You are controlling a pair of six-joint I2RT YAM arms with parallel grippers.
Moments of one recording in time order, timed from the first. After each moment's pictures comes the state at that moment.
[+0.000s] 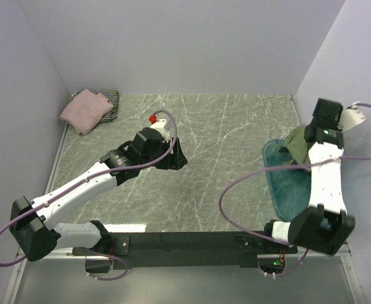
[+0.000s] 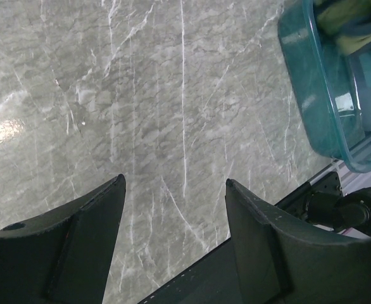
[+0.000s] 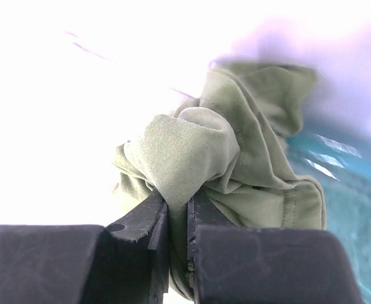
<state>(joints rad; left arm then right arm) -0.79 1.22 1.06 -0.42 -0.01 -0.62 -0.31 1.29 1.23 -0.63 0.51 0.68</state>
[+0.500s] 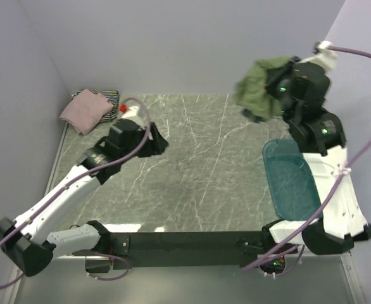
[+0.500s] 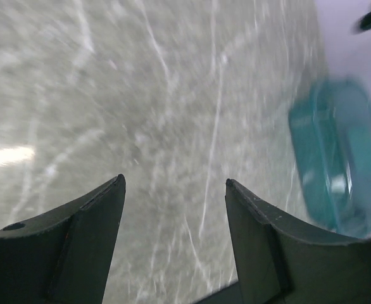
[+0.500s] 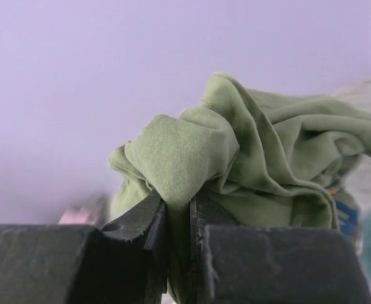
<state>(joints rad) -0.65 1.11 1.09 -0.48 -0.08 -0.63 0.33 1.26 1.86 -0.70 0.50 0.57</state>
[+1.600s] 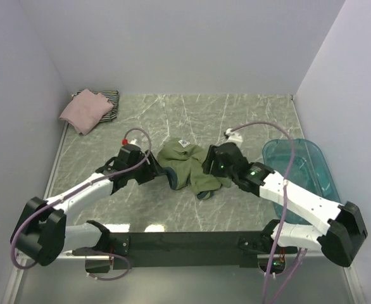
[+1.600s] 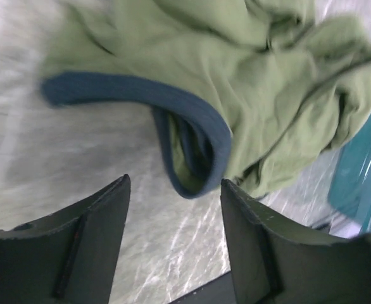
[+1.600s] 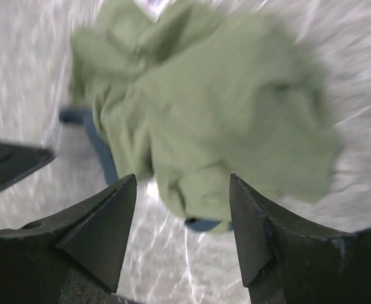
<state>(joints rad) -0.49 1.20 0.61 -0.17 0.14 -0.88 0.76 1.13 0.82 -0.40 0.31 0.75</state>
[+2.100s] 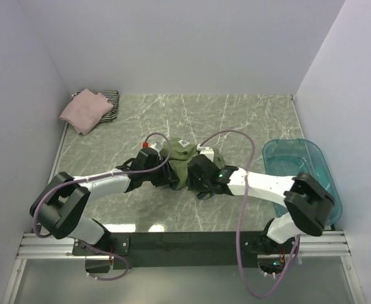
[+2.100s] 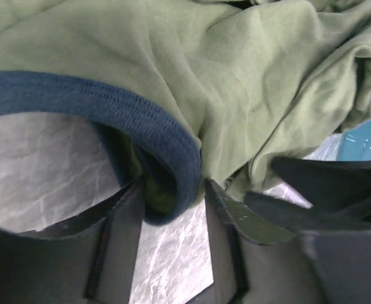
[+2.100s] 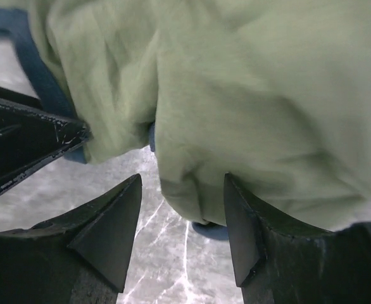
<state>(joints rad) -0.63 1.43 0.63 0.05 0.19 -0.91 0.91 1.44 0.82 -0.30 0.27 0.76</state>
